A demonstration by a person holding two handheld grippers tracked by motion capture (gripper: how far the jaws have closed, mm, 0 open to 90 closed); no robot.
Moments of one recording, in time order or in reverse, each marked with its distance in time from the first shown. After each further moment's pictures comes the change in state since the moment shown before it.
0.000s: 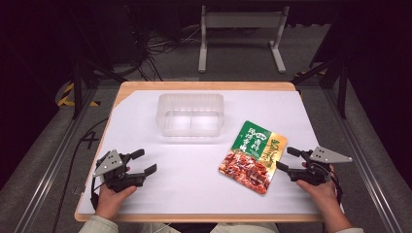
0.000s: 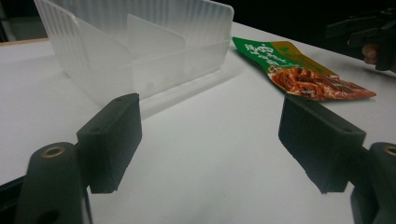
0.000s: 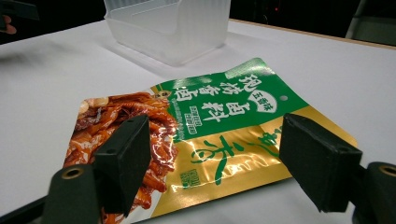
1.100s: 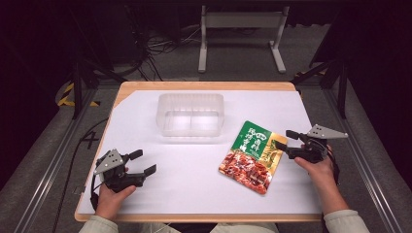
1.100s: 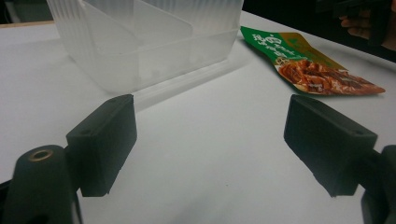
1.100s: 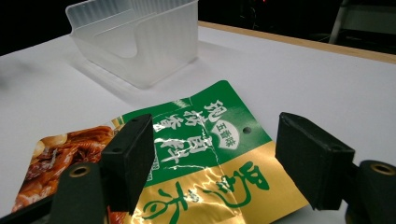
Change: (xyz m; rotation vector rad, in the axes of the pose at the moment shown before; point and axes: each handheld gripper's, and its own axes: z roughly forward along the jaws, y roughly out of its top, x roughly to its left) left arm 0.001 0.002 0.000 0.048 0.026 -0.029; right arm -0.037 0.038 0.025 0.041 -0.033 0.060
